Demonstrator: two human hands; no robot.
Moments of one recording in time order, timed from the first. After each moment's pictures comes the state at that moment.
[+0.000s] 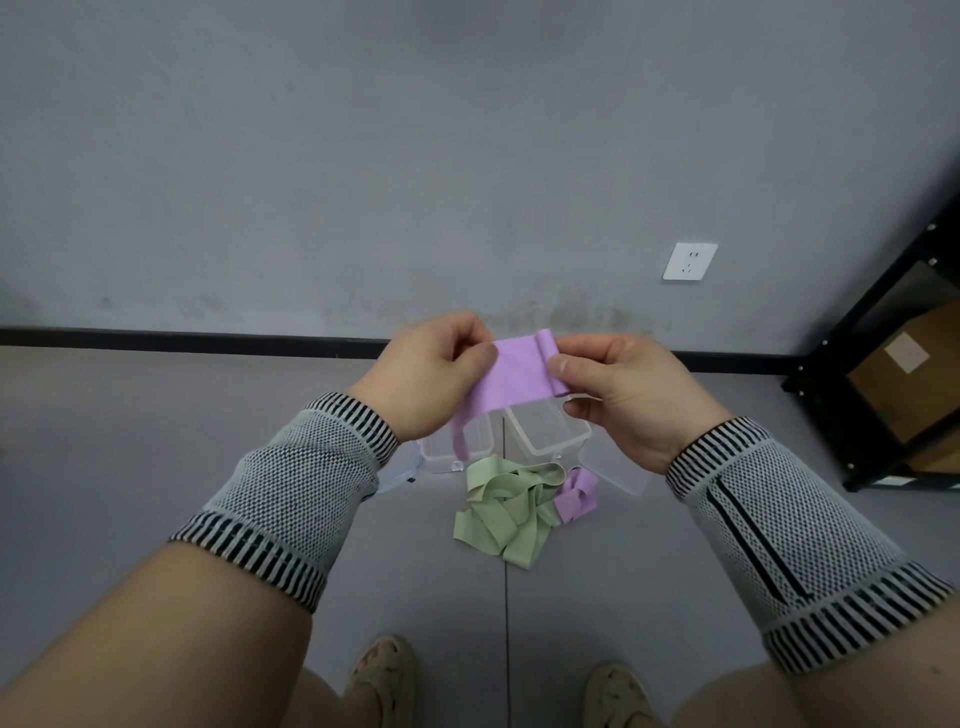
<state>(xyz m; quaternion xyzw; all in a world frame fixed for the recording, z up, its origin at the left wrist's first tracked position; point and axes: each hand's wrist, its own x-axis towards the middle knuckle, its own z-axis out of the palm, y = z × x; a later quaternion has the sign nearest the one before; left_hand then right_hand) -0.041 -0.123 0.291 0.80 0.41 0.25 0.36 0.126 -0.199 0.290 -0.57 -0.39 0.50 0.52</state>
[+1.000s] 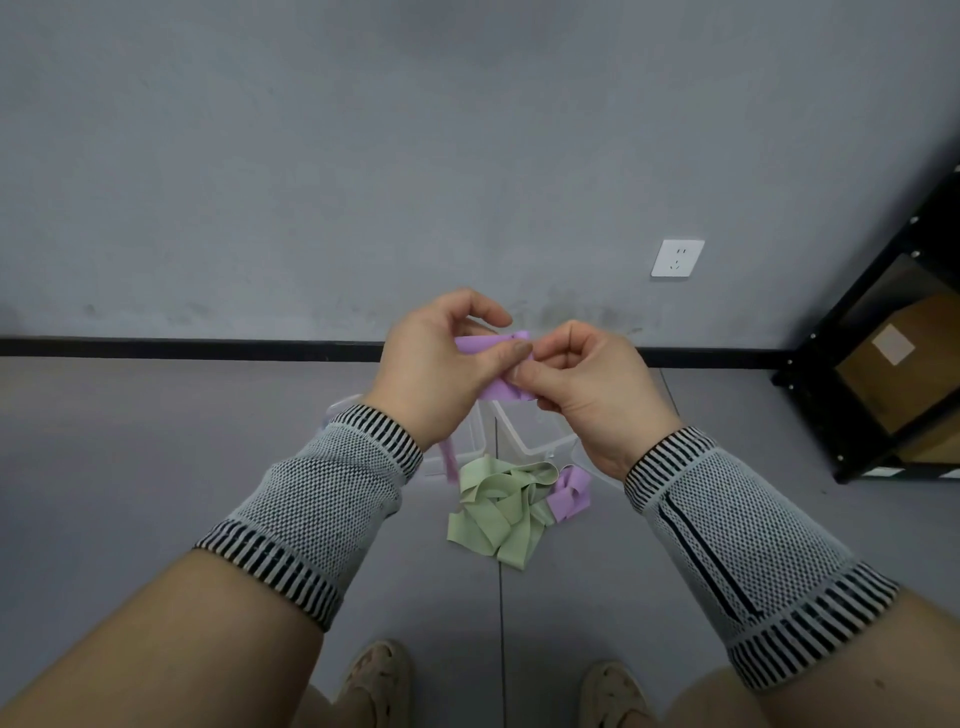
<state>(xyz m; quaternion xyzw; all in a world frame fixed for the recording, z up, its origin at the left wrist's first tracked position) -0.015 -0.139 0.296 0.72 0.41 0.39 0.40 0.109 -0.199 0.290 -0.59 -0.39 0.41 0.57</state>
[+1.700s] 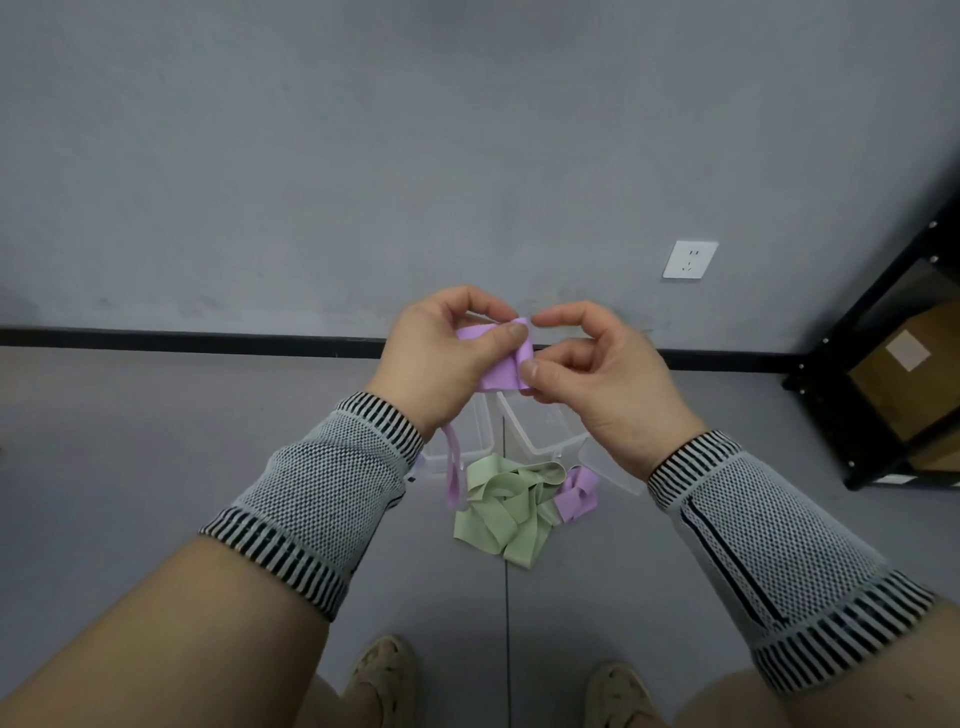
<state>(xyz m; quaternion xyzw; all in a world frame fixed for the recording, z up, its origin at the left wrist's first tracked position) -0.024 -0.137 0.300 0.66 0.39 0.41 0.50 0.112 -0.204 0.292 -0.56 -0.49 0.39 0.54</state>
